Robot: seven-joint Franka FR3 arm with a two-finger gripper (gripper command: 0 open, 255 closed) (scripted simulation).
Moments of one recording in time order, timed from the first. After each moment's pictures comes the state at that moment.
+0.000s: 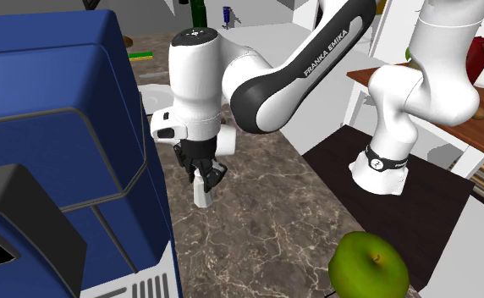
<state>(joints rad) -0.10 0.21 -0.30 -2.04 -0.01 2.32 -0.62</state>
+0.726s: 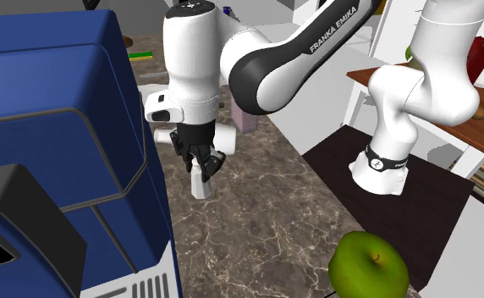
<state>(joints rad) -0.09 0.17 -0.31 -2.00 -0.02 2.24 -0.62</state>
